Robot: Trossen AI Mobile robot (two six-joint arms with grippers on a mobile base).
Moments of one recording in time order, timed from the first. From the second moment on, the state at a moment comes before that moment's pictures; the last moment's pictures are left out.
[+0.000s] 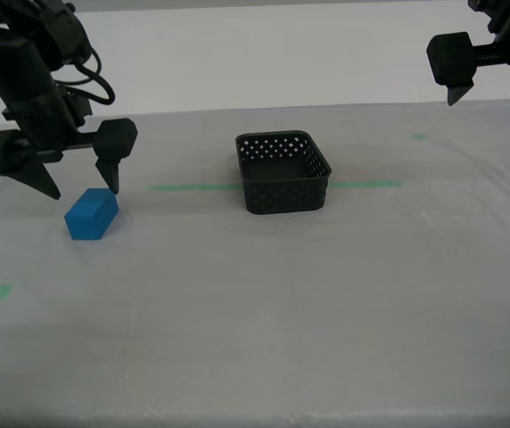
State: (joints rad) arm 0 0.18 1.51 0.94 -0.36 0.18 0.11; arm 1 -0.15 1.71 0.86 -0.46 0.02 -0.21
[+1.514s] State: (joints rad) arm 0 0.18 1.51 0.94 -0.36 0.18 0.11; arm 1 -0.16 1.89 0.94 -0.45 0.07 -0.11
